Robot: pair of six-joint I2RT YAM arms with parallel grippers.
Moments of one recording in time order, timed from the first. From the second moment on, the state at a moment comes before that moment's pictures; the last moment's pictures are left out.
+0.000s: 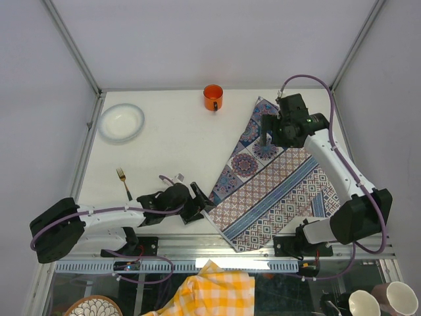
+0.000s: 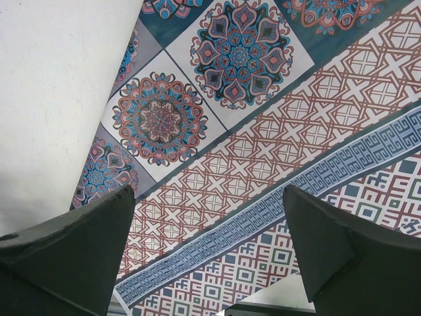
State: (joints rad) left arm -1.03 1.14 0.34 0.05 -0.02 -1.51; right arm 0.33 1.39 1.34 -0.94 0.06 0.29
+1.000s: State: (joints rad) left arm -1.06 1.15 1.08 -0.51 -0.36 -1.32; right arm 0.33 1.37 1.31 -0.93 0.06 0.30
